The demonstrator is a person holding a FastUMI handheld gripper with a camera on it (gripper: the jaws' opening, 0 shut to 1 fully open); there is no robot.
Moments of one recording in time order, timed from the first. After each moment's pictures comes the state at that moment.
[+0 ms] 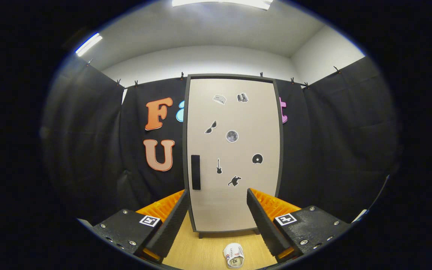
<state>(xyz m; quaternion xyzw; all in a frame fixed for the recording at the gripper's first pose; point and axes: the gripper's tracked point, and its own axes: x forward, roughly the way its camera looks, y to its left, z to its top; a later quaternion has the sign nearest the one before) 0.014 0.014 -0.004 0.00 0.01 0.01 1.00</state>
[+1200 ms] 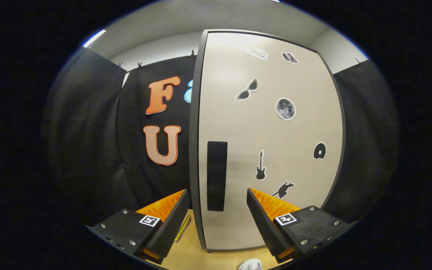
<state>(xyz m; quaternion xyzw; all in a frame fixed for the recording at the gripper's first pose) 0.218 0.095 -0.063 -0.01 0.04 0.05 1.00</state>
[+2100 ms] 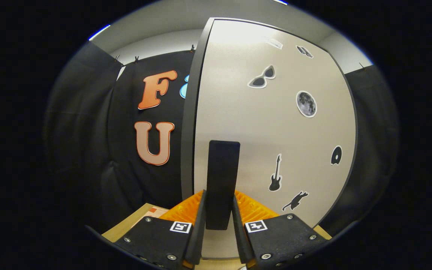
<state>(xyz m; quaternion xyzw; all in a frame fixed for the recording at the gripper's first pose) 0.266 0.106 -0.070 -0.03 0.04 0.03 1.00</state>
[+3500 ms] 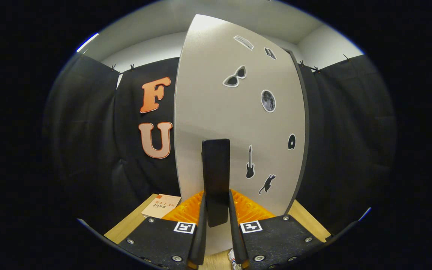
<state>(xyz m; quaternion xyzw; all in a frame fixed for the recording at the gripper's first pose) 0.129 0.024 -0.065 0.00 0.07 0.02 1.00</state>
